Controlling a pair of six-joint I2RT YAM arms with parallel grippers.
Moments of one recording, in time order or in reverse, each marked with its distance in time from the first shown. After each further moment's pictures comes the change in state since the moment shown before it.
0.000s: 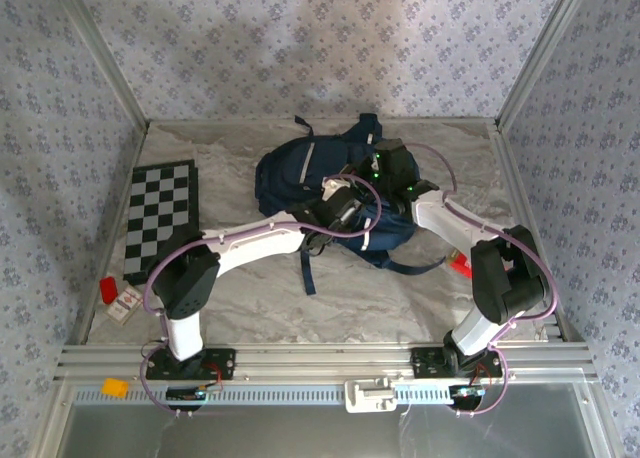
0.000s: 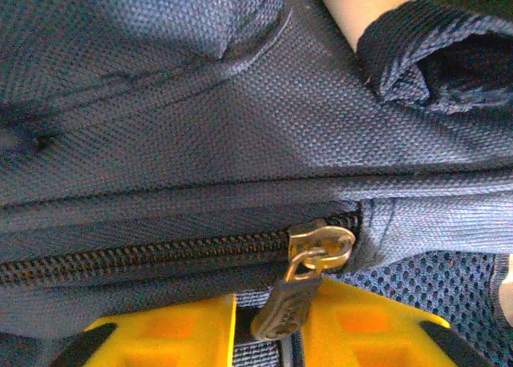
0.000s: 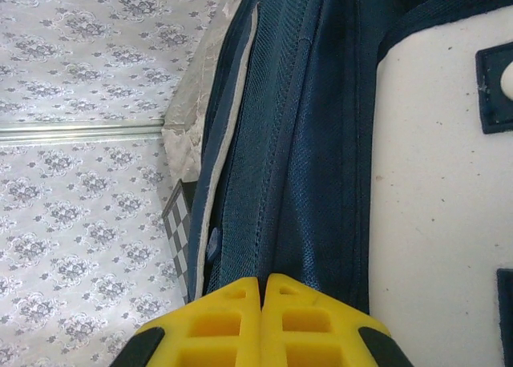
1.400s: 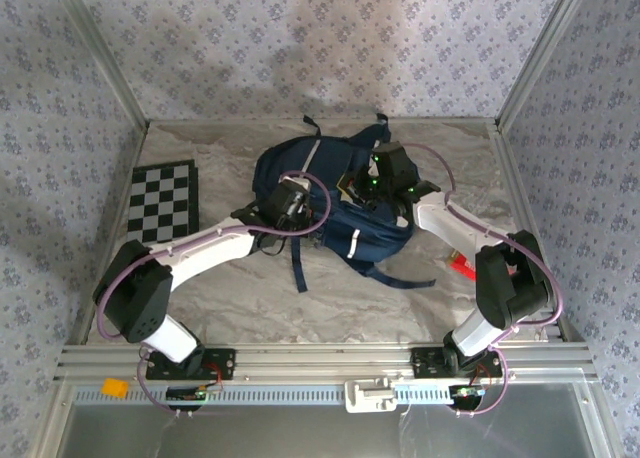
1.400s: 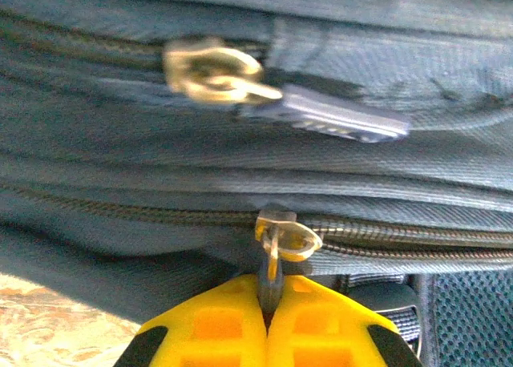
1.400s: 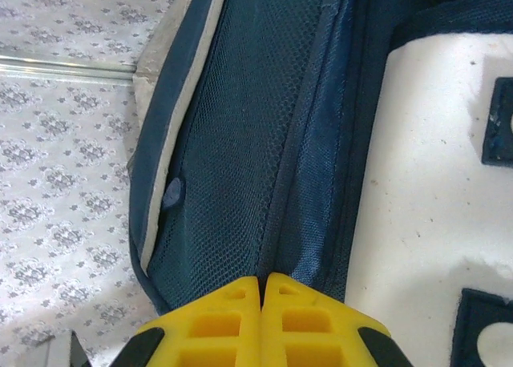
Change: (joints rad) left arm 0.226 -0.283 -0.339 0.167 0.260 0.134; right arm 0.005 -0.035 0.000 -0.134 -0.057 -0.173
